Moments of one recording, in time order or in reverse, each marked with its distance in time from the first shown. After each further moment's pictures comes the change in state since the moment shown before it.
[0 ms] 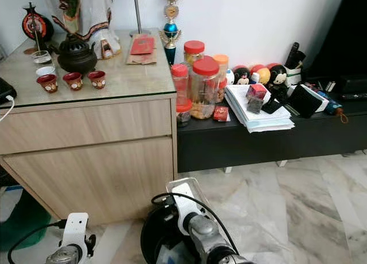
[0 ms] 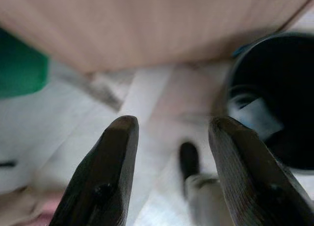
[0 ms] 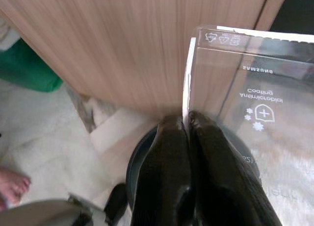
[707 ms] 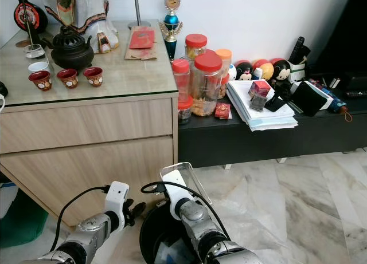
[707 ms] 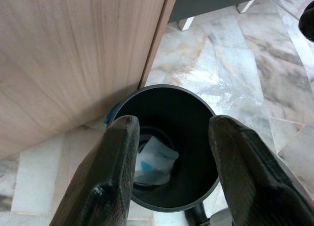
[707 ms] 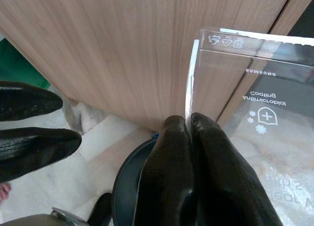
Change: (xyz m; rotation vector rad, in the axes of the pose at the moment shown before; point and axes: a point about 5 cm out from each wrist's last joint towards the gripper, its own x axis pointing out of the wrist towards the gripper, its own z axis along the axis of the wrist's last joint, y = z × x) left arm 0.001 -0.075 0.061 0.095 -0.191 -0.503; right arm 0.008 0.005 0.024 -0.080 -0.021 -0.040
